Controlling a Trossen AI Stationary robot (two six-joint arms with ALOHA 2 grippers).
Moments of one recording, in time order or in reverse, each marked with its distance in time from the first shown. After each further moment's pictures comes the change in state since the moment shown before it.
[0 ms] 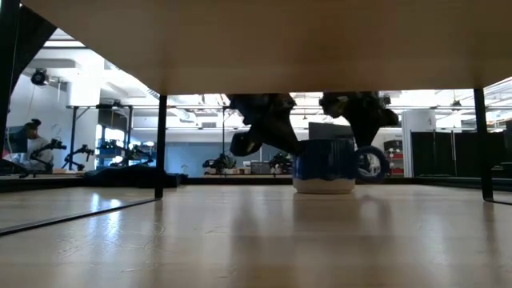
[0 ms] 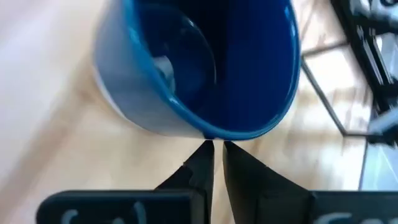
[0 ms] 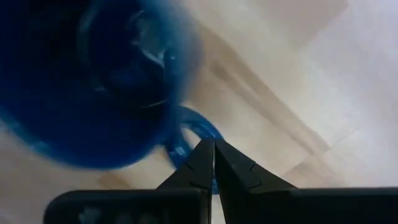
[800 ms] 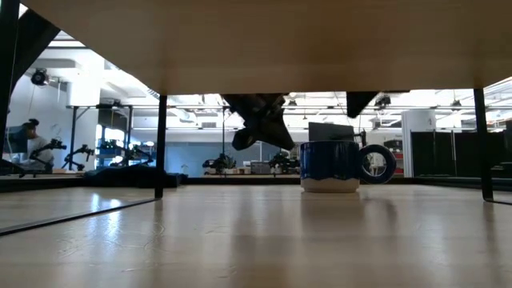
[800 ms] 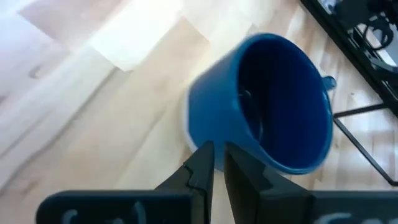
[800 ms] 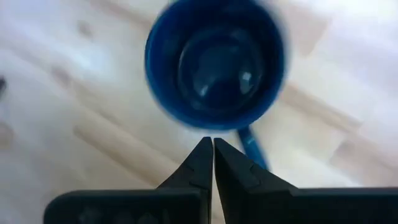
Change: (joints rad) left arm 0.133 -0.005 0.022 0.072 -0.088 0.157; right arm 0.266 -0.203 -0.029 0.088 0.233 0.469
